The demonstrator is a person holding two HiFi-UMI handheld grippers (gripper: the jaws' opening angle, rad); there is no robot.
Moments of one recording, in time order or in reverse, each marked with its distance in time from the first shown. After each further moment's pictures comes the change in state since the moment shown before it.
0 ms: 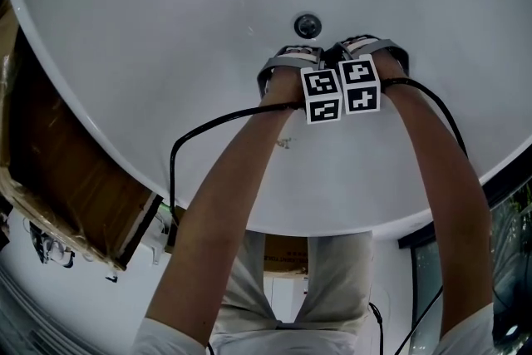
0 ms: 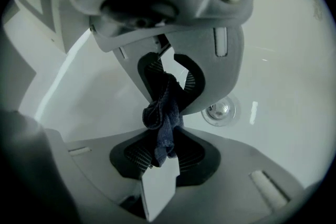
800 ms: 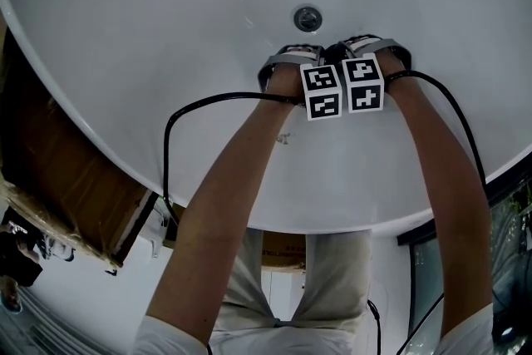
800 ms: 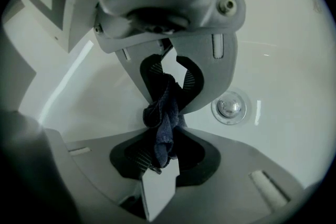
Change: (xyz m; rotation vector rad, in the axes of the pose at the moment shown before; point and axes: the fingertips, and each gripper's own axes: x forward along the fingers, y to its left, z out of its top) left arm 0.012 -0.016 0.004 -0.051 -0.027 -0.069; right arm 0.009 0.014 -0.002 0.019 -0.031 0.034
